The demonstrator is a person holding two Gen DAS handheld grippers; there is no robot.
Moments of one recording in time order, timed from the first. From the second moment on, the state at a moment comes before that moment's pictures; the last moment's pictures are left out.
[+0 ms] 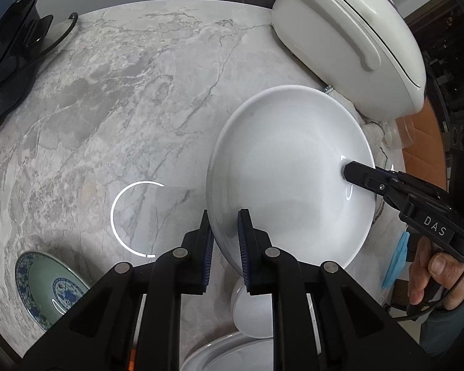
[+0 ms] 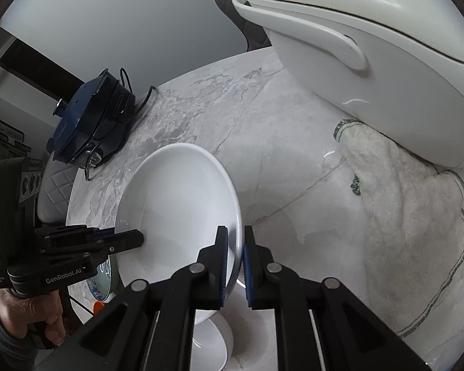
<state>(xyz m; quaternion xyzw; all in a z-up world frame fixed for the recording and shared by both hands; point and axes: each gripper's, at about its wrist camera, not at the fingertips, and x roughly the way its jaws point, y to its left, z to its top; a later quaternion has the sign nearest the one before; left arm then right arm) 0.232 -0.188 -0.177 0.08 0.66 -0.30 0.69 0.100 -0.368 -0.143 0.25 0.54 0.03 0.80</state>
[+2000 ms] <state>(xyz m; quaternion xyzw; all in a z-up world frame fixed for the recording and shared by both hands) -0.062 -0.011 -0.245 0.10 0.67 -0.34 0.65 -0.156 -0.201 -0.203 0.23 0.58 0.00 0.78</state>
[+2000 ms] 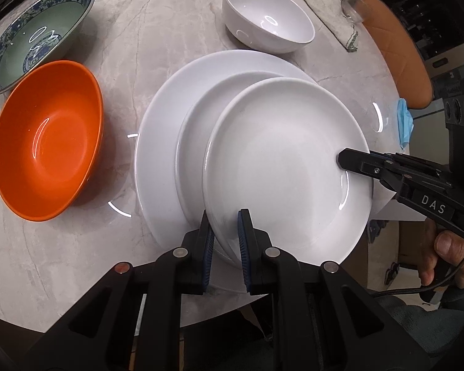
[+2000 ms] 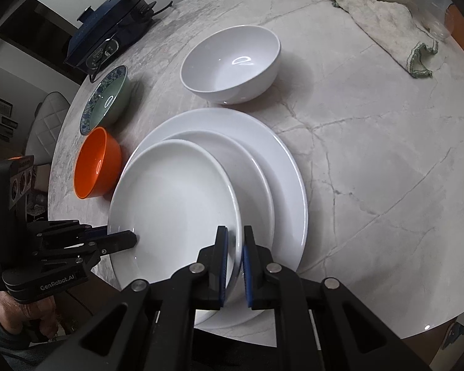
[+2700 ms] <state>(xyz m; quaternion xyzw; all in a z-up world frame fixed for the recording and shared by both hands) -0.055 -0.015 -0.251 0.07 0.65 -0.34 0.68 -0.149 -0.187 -0.216 0.15 0.58 0.02 0.80</state>
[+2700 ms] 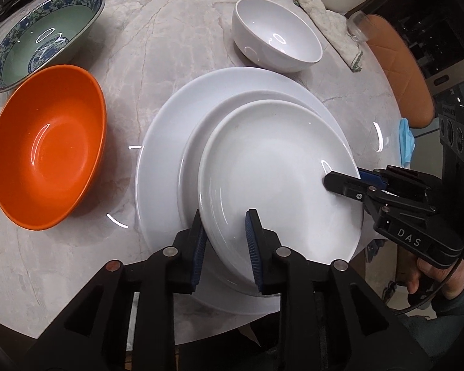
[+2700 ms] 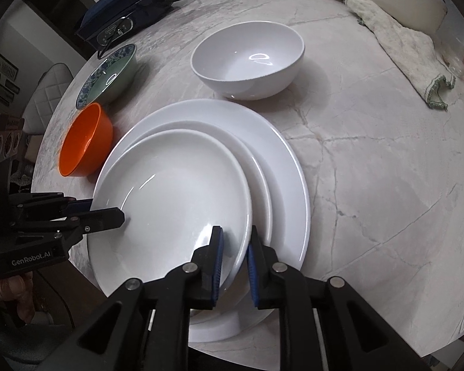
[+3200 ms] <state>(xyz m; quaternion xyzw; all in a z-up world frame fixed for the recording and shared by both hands) -0.057 0.005 -0.216 0.01 0.62 -0.37 0.69 -0.146 -0.155 -0.210 0.09 0.58 0.04 0.81</state>
